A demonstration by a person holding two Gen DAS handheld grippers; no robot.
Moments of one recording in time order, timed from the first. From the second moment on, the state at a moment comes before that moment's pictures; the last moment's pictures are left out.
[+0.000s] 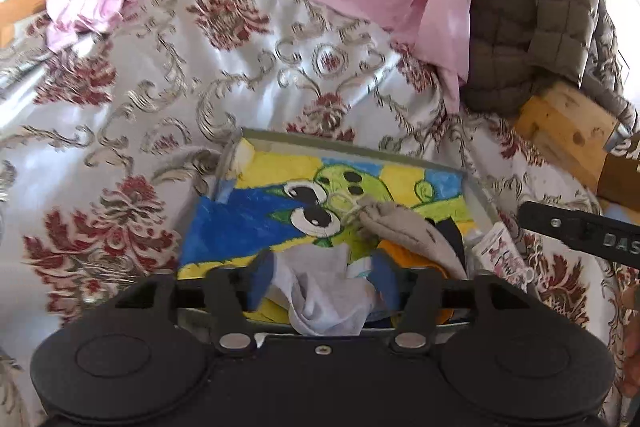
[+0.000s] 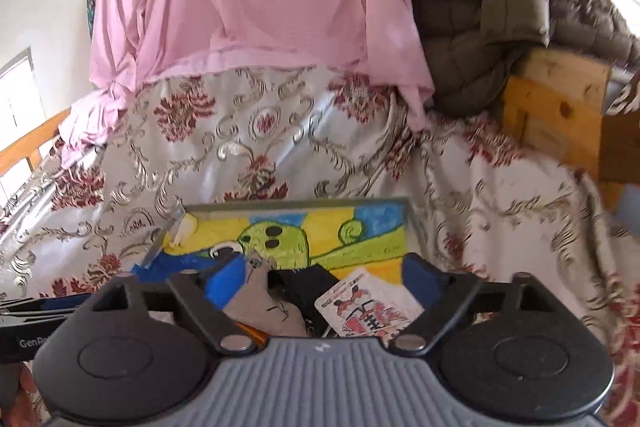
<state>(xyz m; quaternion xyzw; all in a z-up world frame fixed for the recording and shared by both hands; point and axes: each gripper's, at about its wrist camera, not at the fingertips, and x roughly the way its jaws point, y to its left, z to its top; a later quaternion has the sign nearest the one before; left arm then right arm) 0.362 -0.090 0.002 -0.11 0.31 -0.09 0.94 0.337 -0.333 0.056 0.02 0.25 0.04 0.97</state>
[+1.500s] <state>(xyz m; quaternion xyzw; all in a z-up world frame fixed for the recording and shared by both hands) 0.094 -0.027 -0.017 -0.03 0.25 -0.07 0.96 0.061 -0.283 0.004 0.03 0.19 -0.04 0.98</state>
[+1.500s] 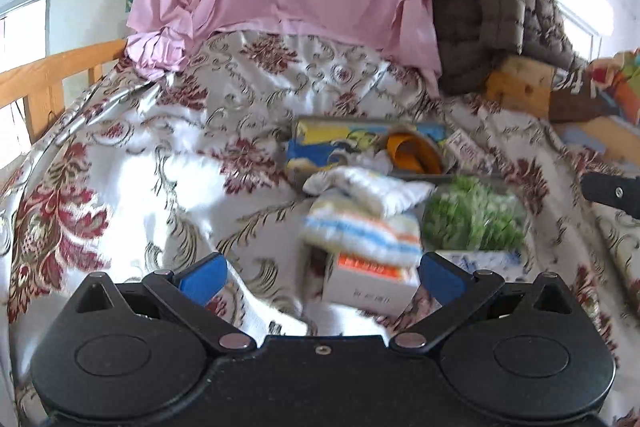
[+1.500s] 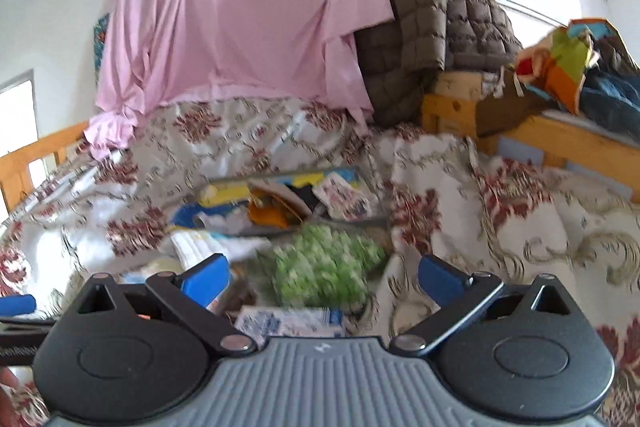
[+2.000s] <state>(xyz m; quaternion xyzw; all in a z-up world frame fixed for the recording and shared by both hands) 0.099 -0.027 -0.037 -0.01 0.28 -0.06 0.96 0.078 -0.278 -0.030 0.03 0.24 -0.02 0.97</state>
